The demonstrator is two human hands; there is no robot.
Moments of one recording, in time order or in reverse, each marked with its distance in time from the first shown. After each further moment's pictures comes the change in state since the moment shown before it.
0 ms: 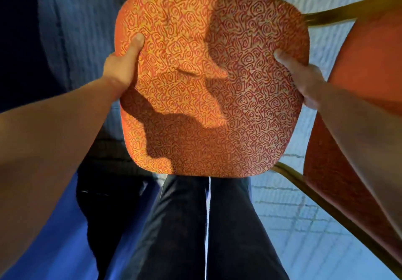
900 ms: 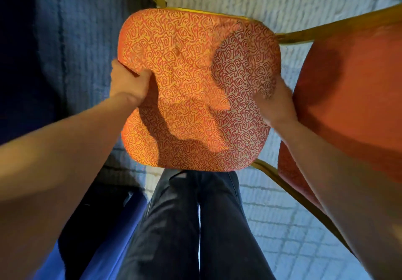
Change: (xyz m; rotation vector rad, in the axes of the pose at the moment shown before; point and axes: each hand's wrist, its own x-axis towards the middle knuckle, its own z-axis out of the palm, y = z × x) left_hand -0.006 -0.030 0.039 0.196 0.187 0.124; right_hand 0.016 0.053 0.016 -0.396 0.115 -0.418
